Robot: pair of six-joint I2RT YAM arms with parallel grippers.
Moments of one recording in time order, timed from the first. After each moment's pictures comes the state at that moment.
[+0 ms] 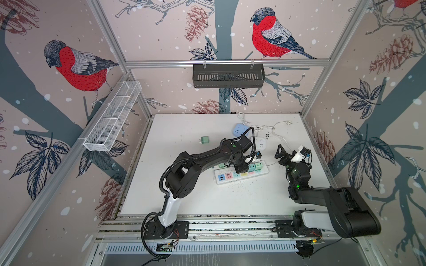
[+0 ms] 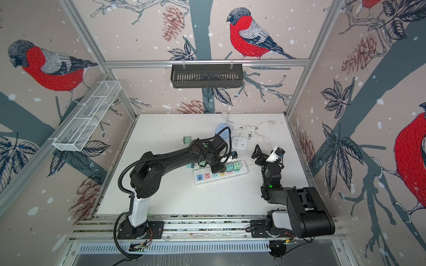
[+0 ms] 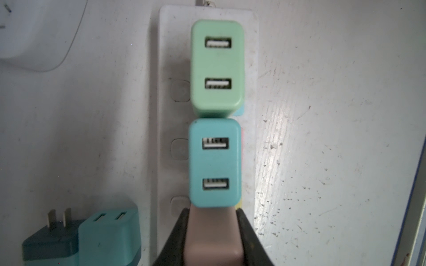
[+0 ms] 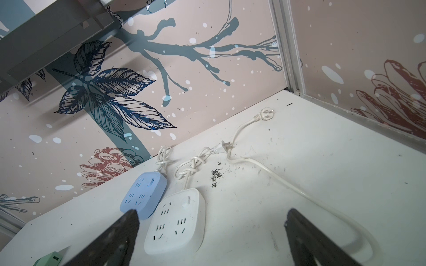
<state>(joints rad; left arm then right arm) -0.88 2.05 1.60 -0.75 0.24 0.42 0.12 1.33 0.12 1.17 0.15 0.44</state>
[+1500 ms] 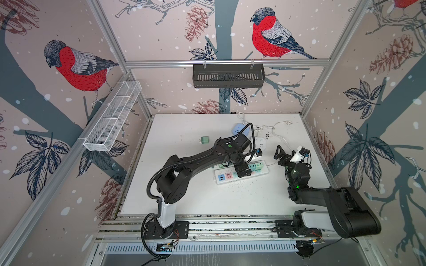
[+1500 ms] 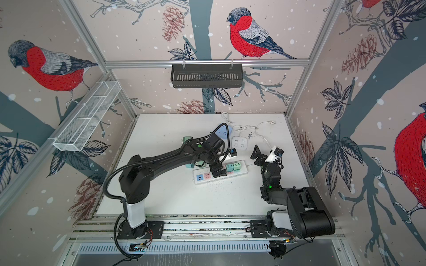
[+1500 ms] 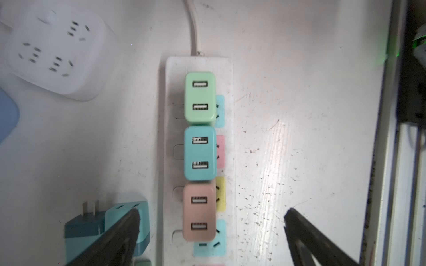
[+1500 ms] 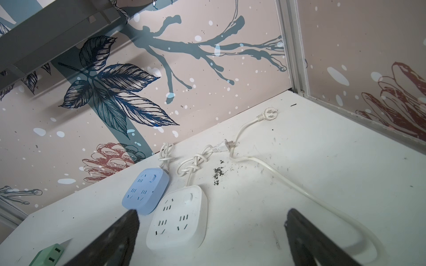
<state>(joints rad) -0.89 1.86 1.51 -0.68 0.29 0.43 0.14 1.33 0.12 1.18 0.15 0.42</state>
